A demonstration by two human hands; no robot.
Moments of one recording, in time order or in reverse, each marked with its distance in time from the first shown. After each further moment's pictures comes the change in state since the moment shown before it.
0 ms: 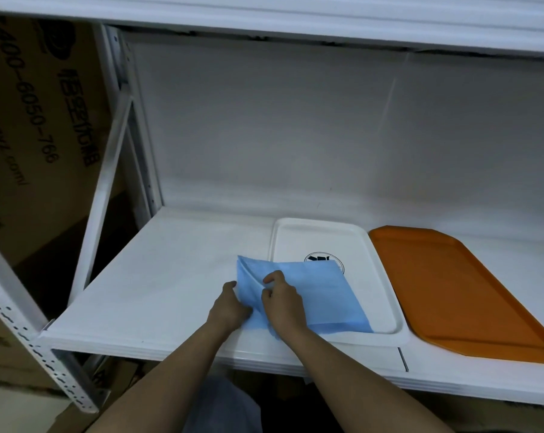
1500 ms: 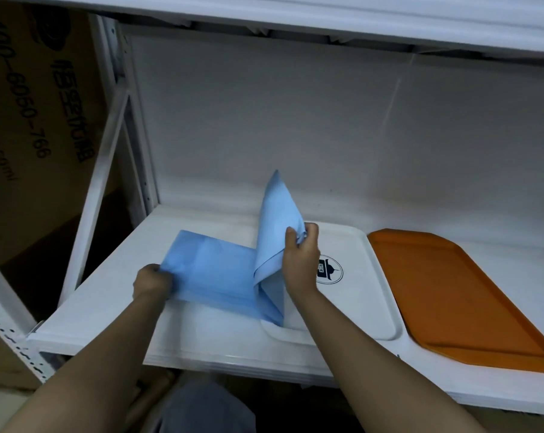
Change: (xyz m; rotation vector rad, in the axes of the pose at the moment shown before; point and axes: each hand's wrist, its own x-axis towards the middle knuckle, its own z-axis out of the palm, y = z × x) left_hand 0.055 -0.027 -0.107 -0.212 0.539 -0.149; right_hand 0.040 -0.044 -0.047 0.544 0.446 -0.054
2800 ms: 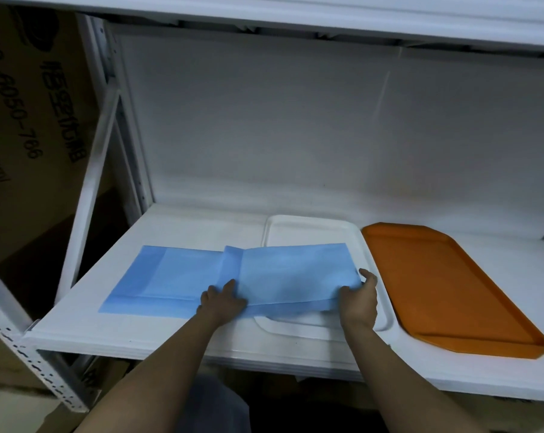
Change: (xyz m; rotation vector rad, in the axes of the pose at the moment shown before) left_hand -0.082 -0.005 0.086 0.733 -0.570 0.289; right_hand 0.002 0.098 -0.108 -0.328 0.172 0.374
